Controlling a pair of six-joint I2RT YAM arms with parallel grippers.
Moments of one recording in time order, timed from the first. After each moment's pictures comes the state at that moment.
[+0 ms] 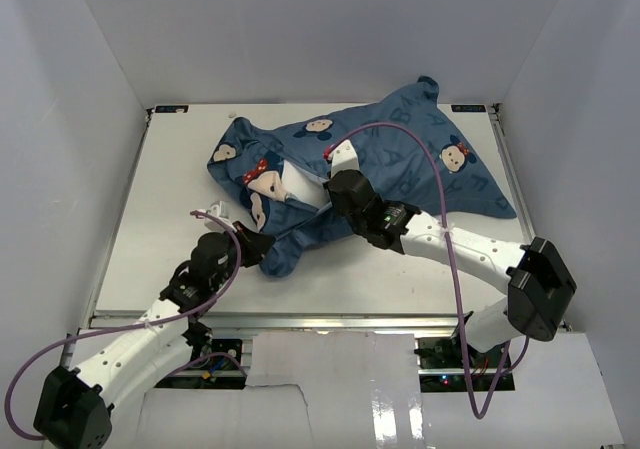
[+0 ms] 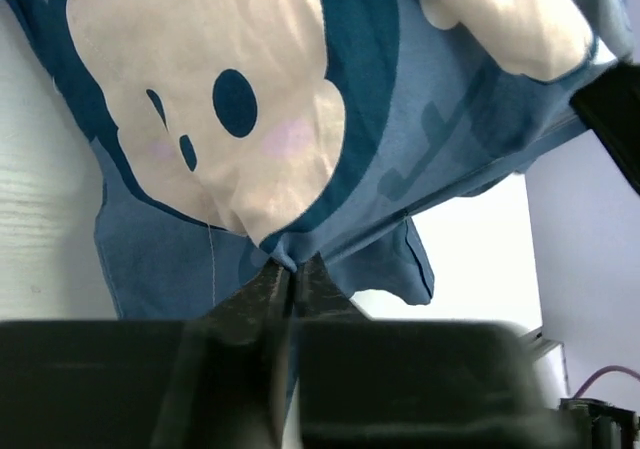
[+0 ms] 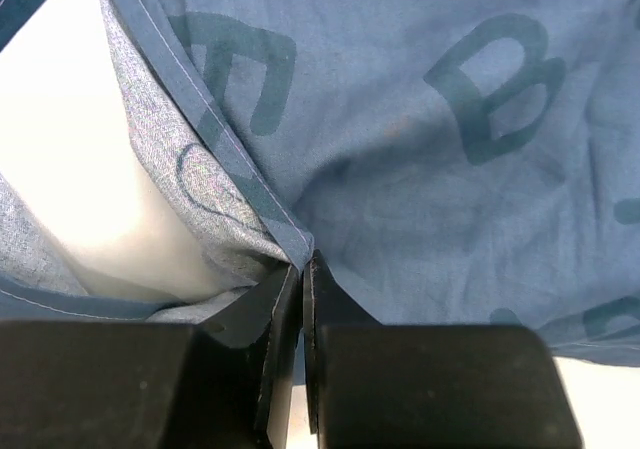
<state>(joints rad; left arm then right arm) -0.55 0.68 0.29 0.07 -0.08 -0.85 0.96 1.47 1.11 -0.13 0.57 0.15</state>
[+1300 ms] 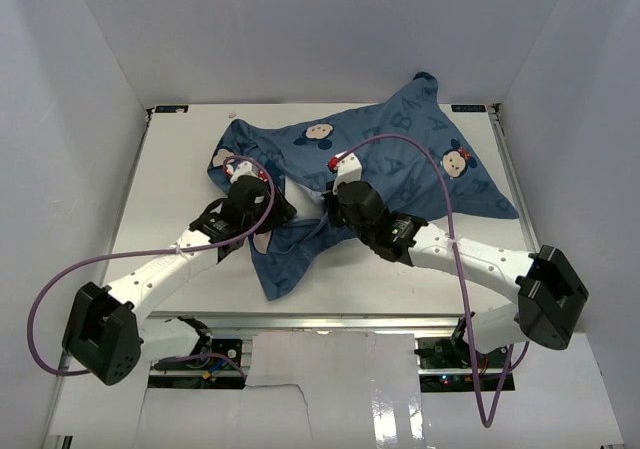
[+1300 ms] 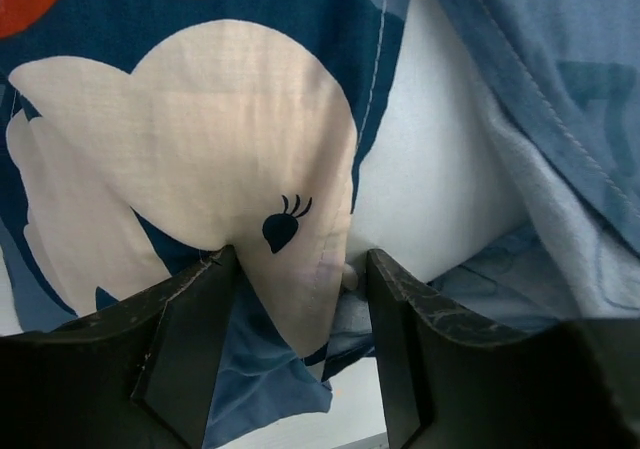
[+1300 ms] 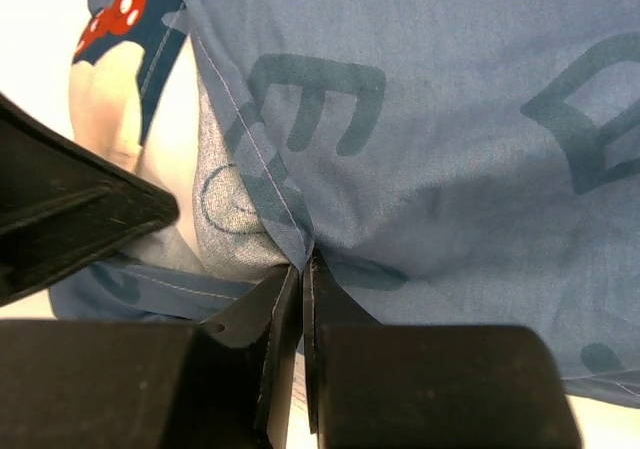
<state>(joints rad) -0.57 1.20 0.81 -0.25 -0.14 -0.84 0.98 1.40 0.98 0.00 0.40 0.26</state>
